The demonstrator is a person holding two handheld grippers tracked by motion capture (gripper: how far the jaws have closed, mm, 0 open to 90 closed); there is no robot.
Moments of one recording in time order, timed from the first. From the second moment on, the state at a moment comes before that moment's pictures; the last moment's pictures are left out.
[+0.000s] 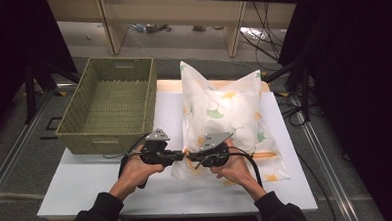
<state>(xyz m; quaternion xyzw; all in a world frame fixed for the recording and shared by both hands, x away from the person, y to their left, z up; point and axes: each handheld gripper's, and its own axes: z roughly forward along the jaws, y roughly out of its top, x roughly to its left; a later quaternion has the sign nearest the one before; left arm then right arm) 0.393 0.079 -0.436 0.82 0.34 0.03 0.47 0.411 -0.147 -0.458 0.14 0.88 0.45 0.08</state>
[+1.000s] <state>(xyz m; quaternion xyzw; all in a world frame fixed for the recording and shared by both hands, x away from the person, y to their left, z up) 0.393 0.080 -0.437 0.81 0.34 0.02 0.48 0.413 -0.148 -0.465 0.20 0.85 0.49 0.04</state>
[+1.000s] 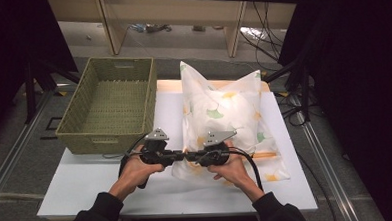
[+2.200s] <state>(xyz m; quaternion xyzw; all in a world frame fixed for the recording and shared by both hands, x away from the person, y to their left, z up) 0.385 0.078 -0.434 0.80 0.36 0.01 0.48 0.408 -0.159 -0.464 0.20 0.88 0.42 0.08</state>
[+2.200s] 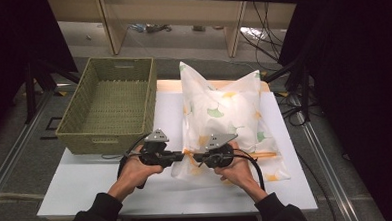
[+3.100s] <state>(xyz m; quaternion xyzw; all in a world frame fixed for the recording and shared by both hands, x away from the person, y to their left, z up) 0.390 0.078 -0.432 0.82 0.32 0.02 0.48 0.409 -0.152 -0.468 0.20 0.86 0.46 0.09</state>
